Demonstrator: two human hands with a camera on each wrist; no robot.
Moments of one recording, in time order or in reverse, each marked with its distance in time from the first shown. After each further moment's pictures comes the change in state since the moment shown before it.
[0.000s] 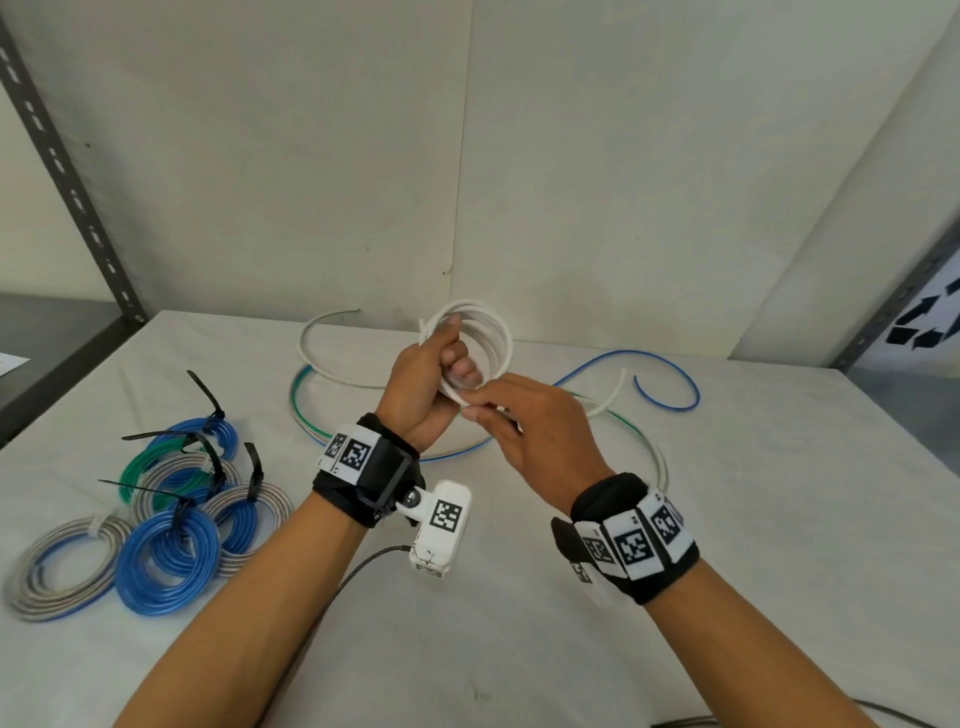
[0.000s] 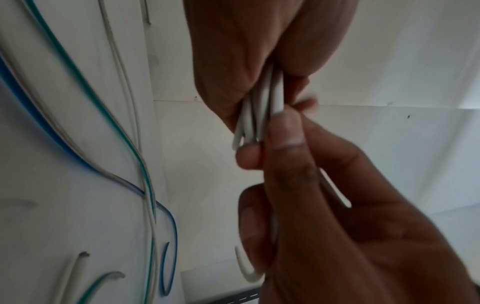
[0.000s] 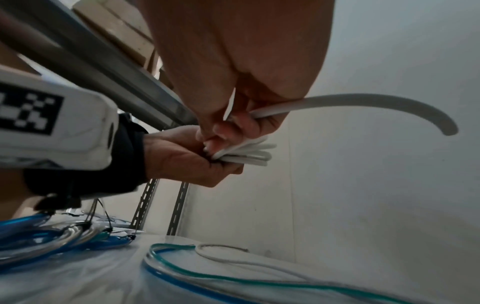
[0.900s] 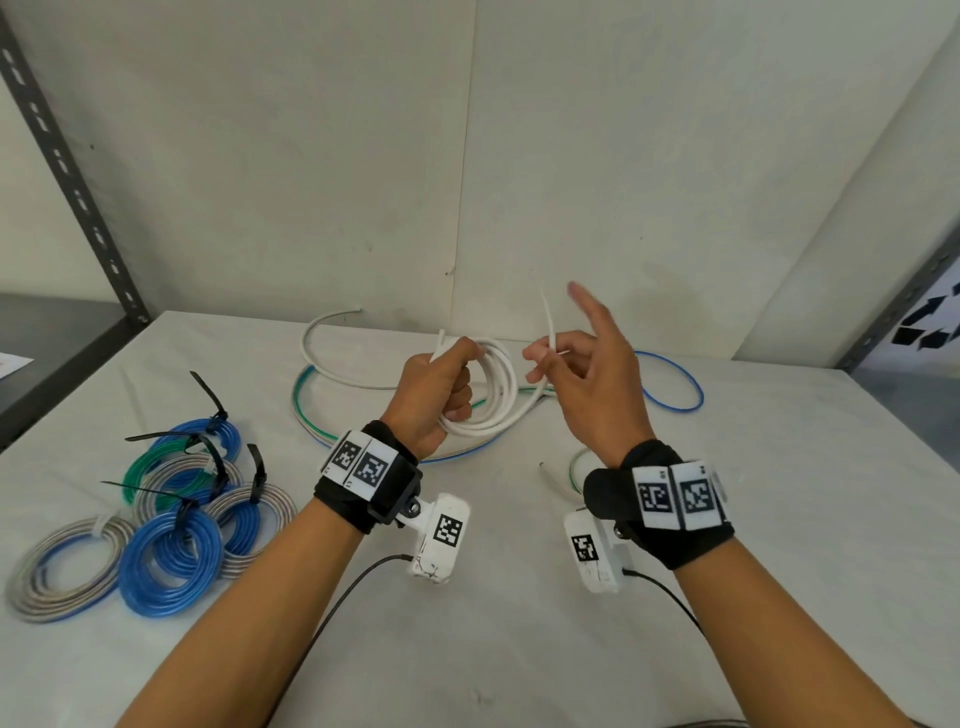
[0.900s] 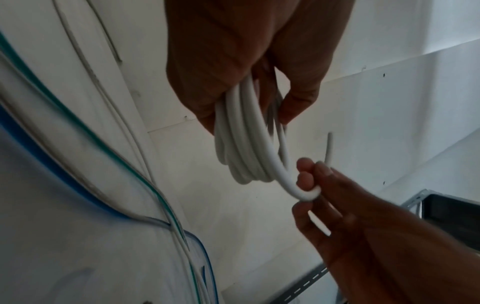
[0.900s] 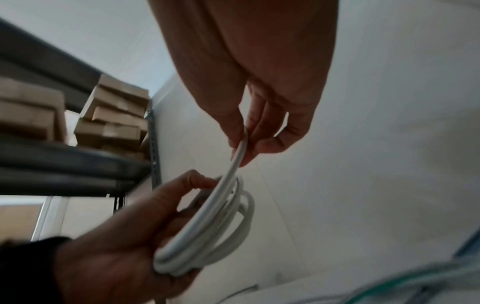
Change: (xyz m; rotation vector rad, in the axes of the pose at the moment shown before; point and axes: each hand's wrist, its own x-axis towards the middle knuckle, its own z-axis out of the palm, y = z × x) left_hand -0.004 -0.001 -0.008 0.402 0.064 -0.011; right_hand 0.022 0.021 -0.032 0.431 0.232 0.352
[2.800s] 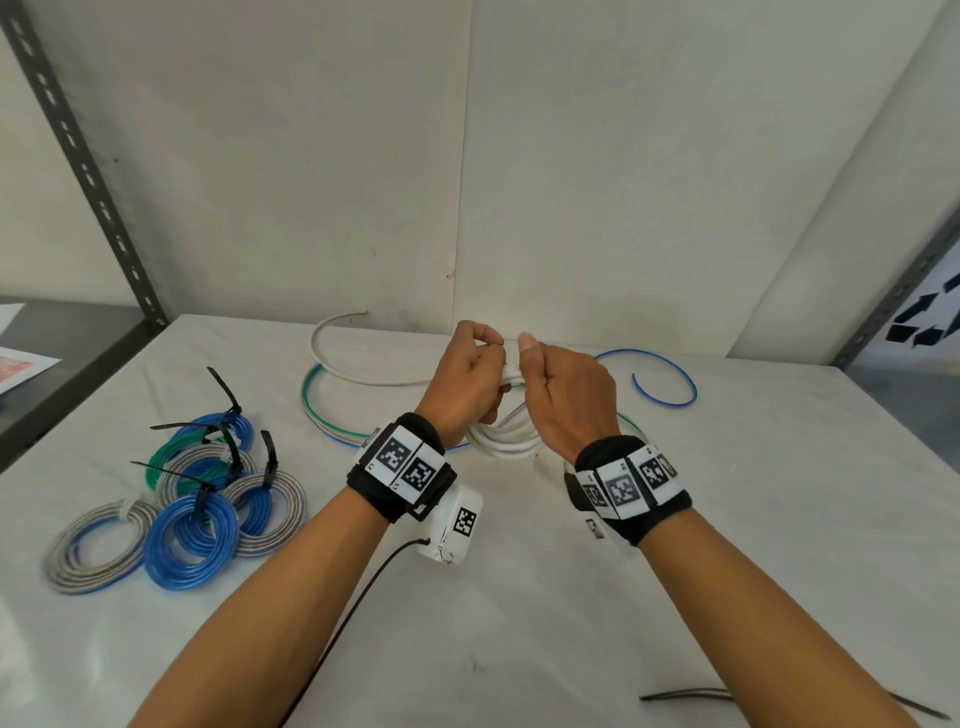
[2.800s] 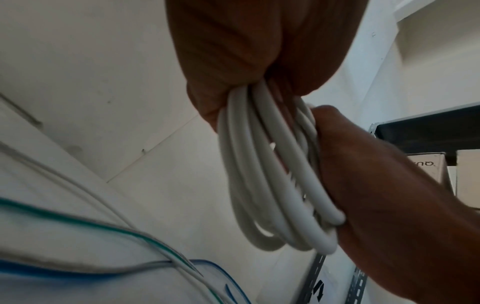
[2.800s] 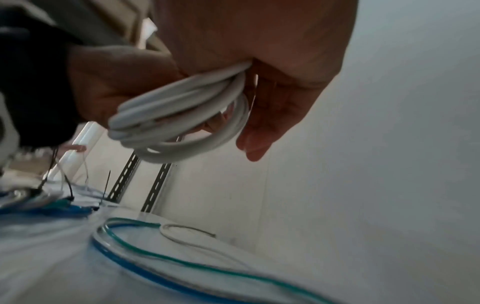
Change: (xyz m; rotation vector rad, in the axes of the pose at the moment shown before) left_hand -0.029 0.008 0.036 0.425 -0.085 0.193; right_hand -0.012 0.005 0.012 -0.634 0.020 -0.145
